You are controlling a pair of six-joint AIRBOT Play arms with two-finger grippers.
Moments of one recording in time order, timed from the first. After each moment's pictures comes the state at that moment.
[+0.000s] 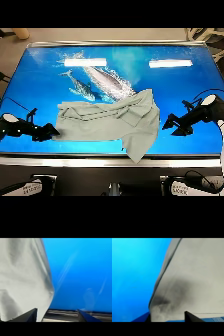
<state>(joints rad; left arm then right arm) 0.34 -1.31 0.69 1.09 -1.16 -1.35 -0.31 -1.42 1.01 -1.17 1.49 1.52</state>
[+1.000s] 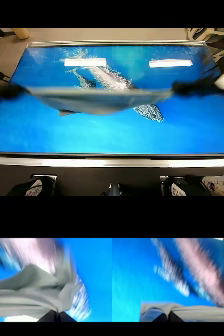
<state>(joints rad) 0.28 -0.87 1.31 1.07 -1.14 -1.38 -0.10 -1.08 1.44 -1.31 1.19 1.50</state>
